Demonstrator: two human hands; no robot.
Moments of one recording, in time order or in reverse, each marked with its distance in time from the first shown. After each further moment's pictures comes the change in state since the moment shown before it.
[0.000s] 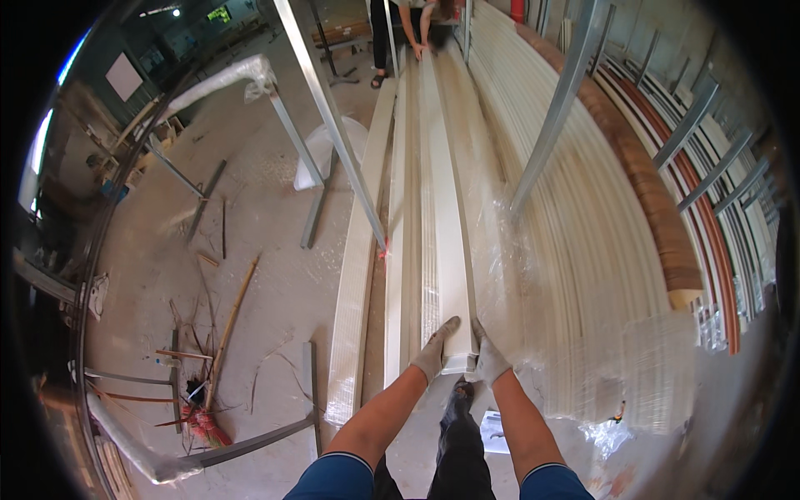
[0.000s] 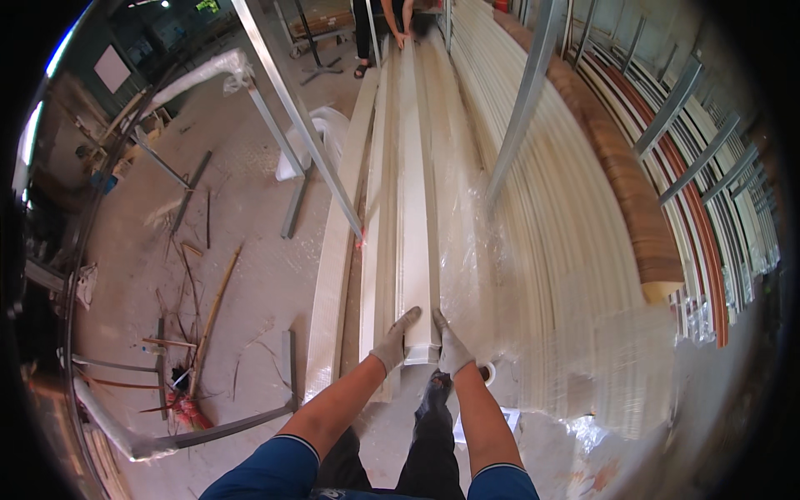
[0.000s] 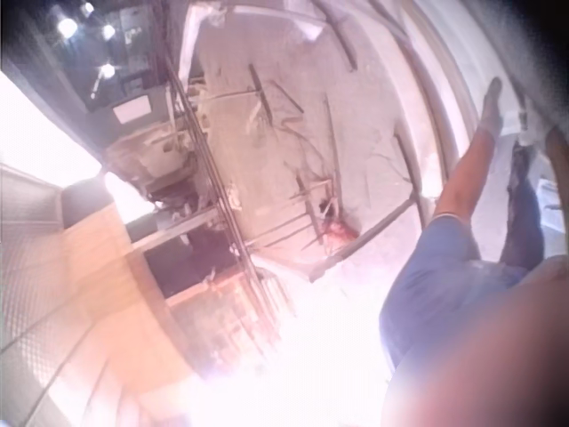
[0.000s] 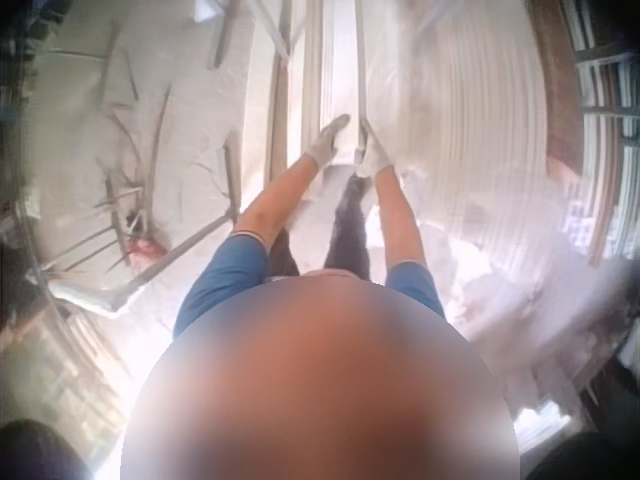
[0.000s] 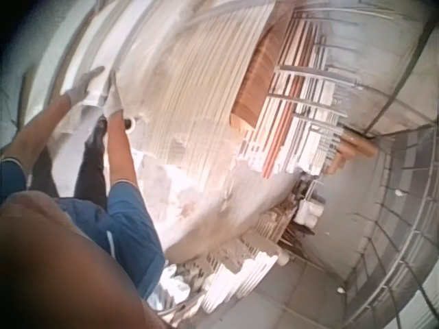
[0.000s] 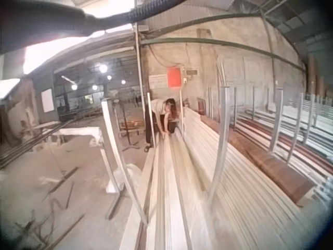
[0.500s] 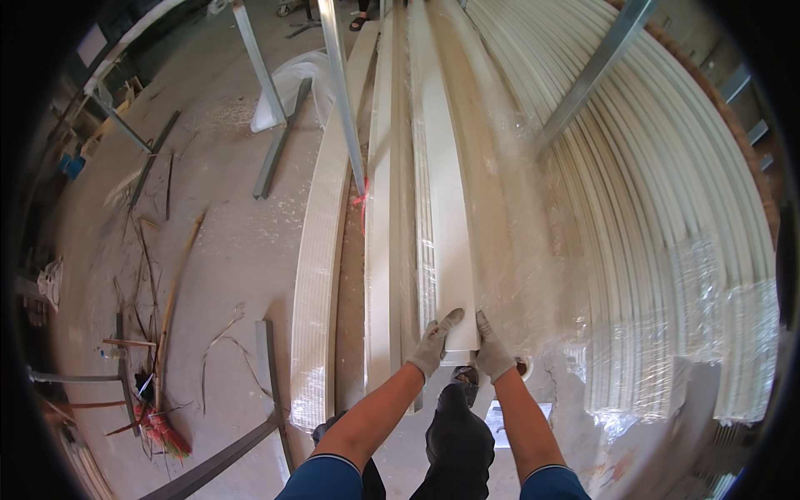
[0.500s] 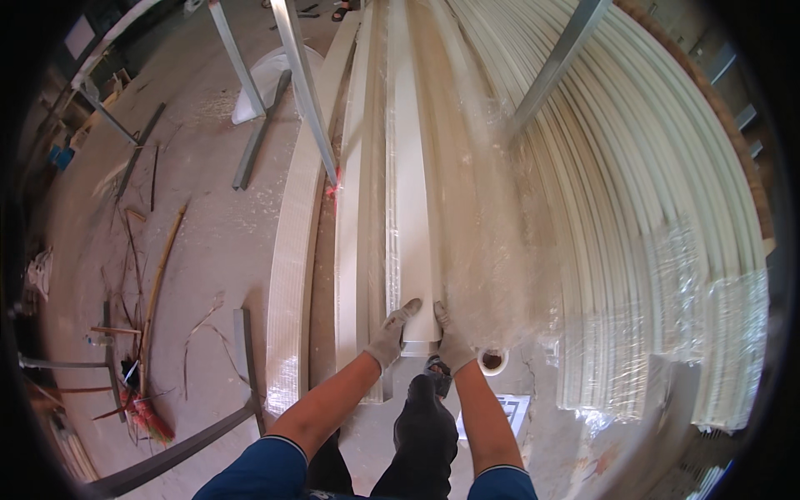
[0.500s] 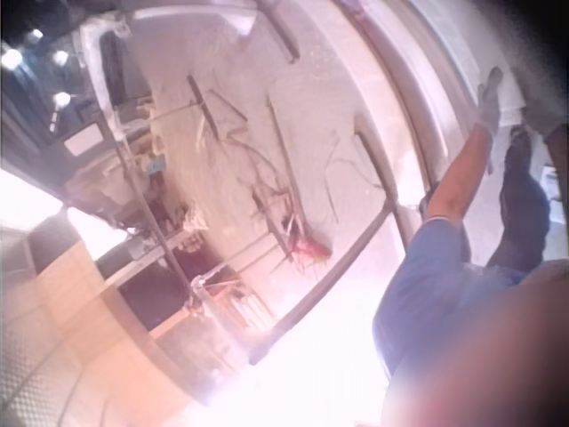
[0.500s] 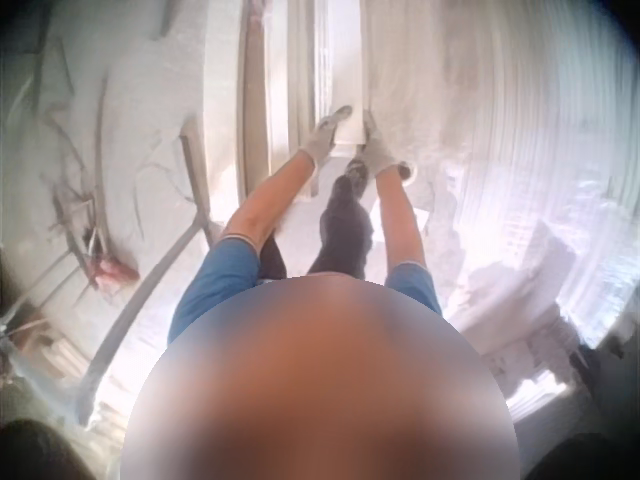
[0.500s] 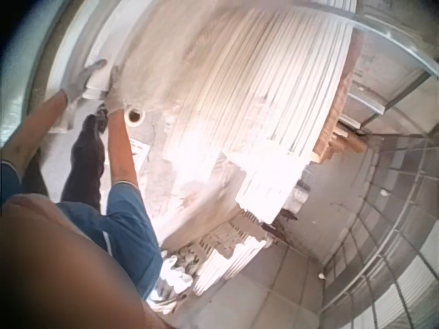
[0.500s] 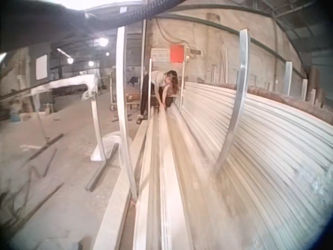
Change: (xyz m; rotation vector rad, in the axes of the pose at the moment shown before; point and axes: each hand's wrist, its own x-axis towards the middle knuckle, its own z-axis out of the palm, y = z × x) left_hand 0.159 -0.130 -0.174 0.041 -0.065 -0.007; right_hand 0.174 0.170 -0.126 -0.129 0.083 -0.227
